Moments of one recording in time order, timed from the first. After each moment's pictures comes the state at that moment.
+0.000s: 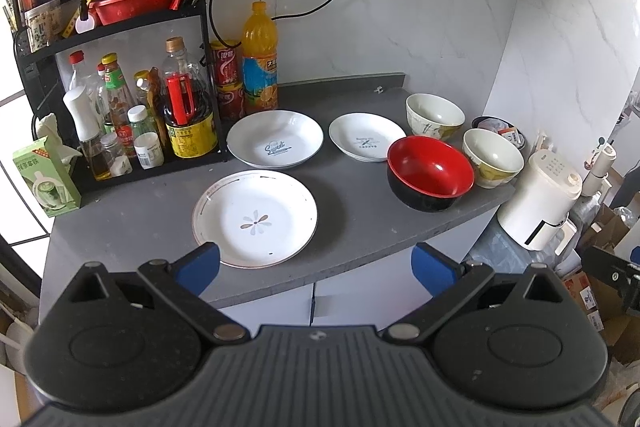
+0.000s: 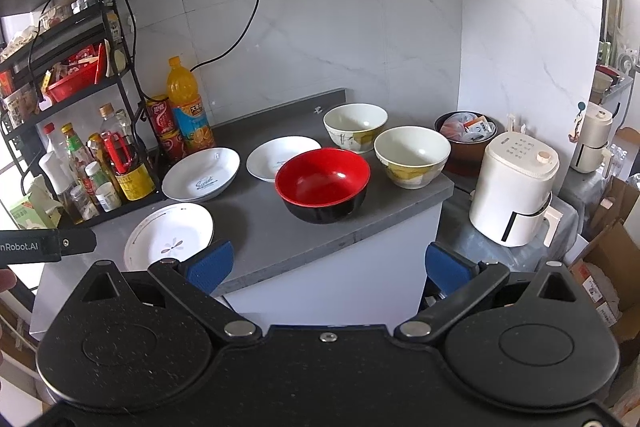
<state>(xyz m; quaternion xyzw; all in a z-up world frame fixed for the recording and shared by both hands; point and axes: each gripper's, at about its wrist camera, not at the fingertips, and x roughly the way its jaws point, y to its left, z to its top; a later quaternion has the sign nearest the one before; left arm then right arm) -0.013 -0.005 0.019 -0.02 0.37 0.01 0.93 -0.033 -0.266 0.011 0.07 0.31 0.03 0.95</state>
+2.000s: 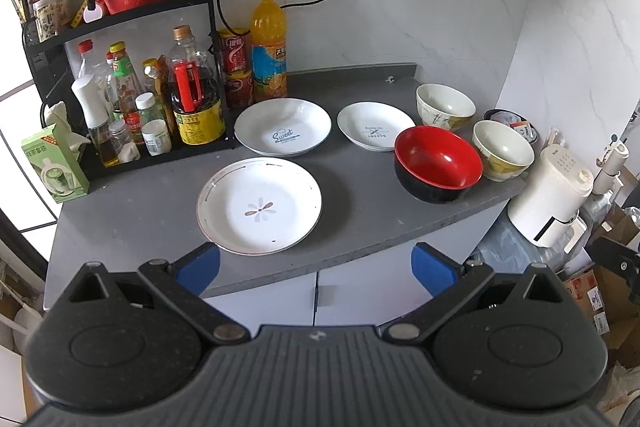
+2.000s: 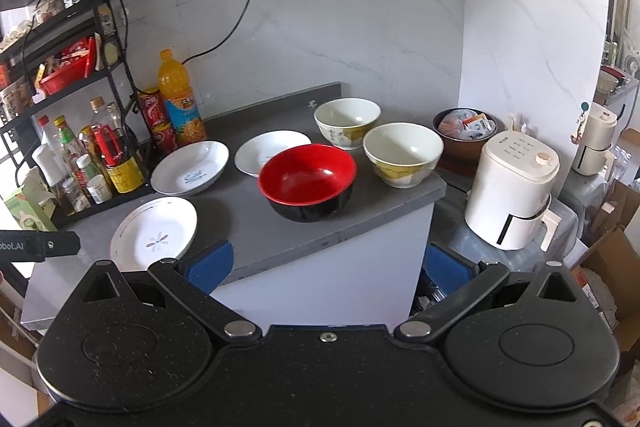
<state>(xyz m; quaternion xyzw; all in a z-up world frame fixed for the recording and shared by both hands) -0.006 -0.018 0.017 -0.03 0.39 0.04 0.92 -0.014 -0.300 -0.003 0.06 0.32 0.04 0.94</state>
